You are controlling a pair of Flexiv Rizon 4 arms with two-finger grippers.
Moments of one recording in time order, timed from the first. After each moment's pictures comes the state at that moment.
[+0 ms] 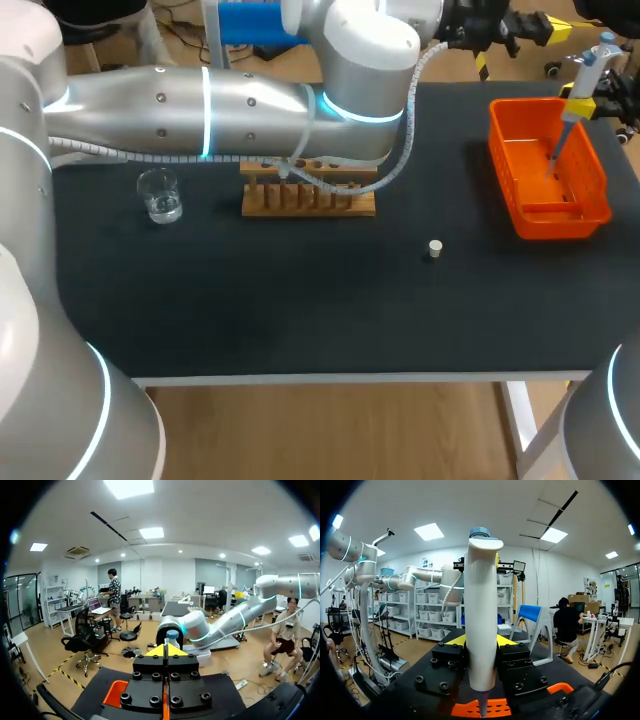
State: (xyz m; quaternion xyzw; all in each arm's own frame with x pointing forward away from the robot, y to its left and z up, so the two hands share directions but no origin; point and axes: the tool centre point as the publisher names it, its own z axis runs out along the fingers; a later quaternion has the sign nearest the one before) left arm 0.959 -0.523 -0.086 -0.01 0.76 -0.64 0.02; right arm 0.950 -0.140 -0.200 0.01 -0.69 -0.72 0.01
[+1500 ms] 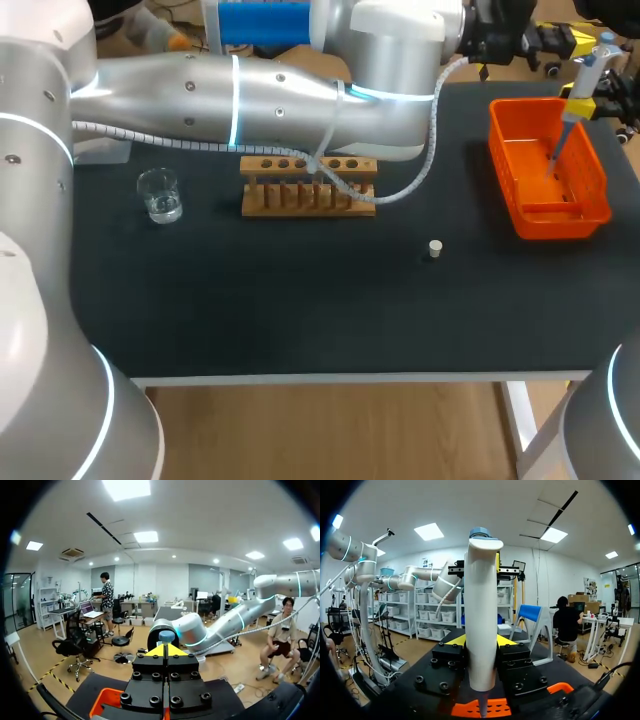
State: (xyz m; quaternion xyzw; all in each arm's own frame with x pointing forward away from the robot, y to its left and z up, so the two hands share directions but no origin) left arm 0.953 -0.556 -0.105 0.00 0.75 -0.66 -0.01; right arm 0.950 -0.140 -0.200 0.01 -0.69 -0.72 0.01
